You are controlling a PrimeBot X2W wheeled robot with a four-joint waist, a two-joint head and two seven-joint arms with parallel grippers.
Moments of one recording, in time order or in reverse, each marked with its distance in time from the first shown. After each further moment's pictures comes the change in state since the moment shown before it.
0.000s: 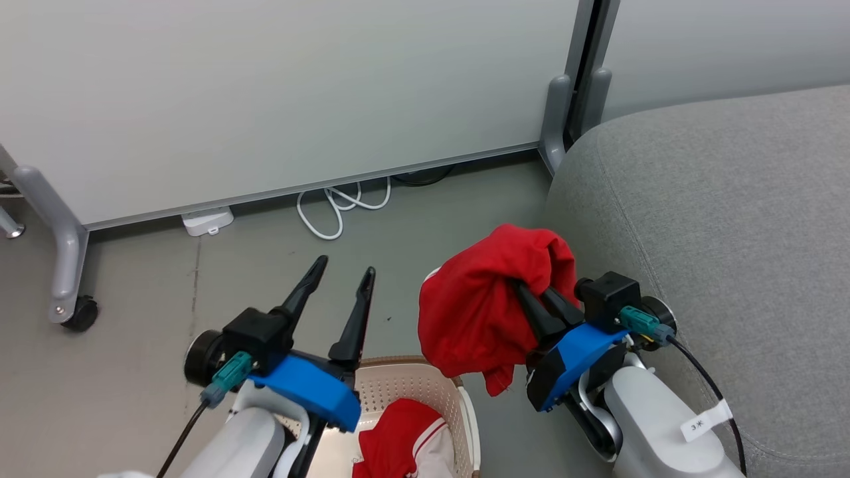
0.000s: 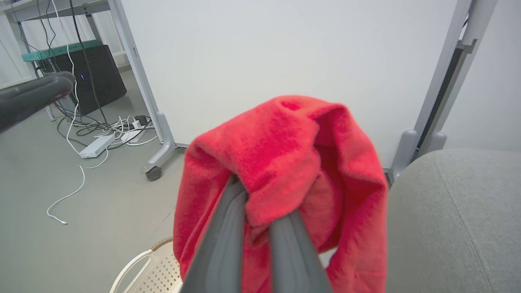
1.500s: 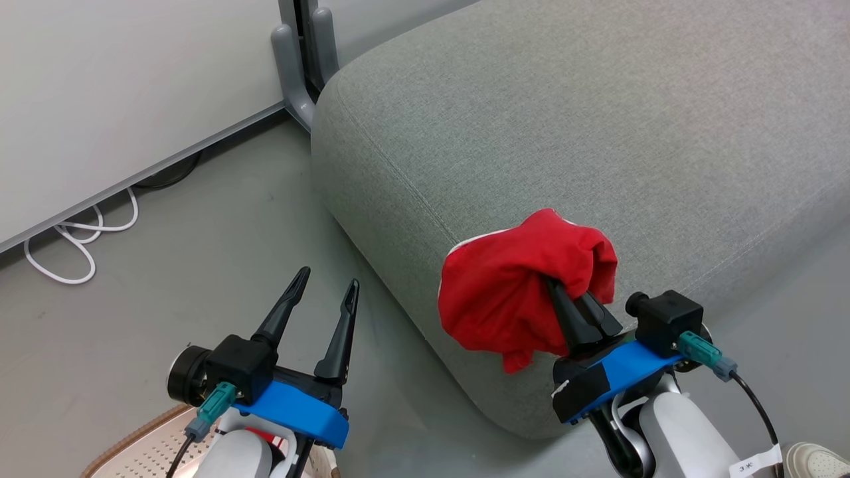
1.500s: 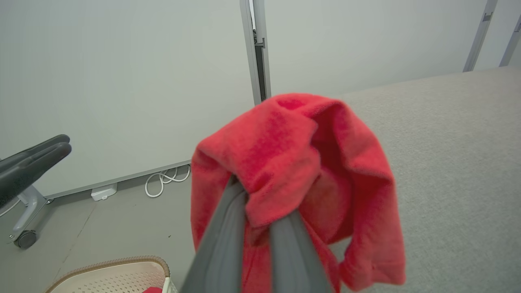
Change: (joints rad) left arm 0.174 -0.099 0.287 -0.081 0.279 -0.142 0.000; right arm 0.198 -0.001 -0.159 -0.335 -0.013 0.000 0.053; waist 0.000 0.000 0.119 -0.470
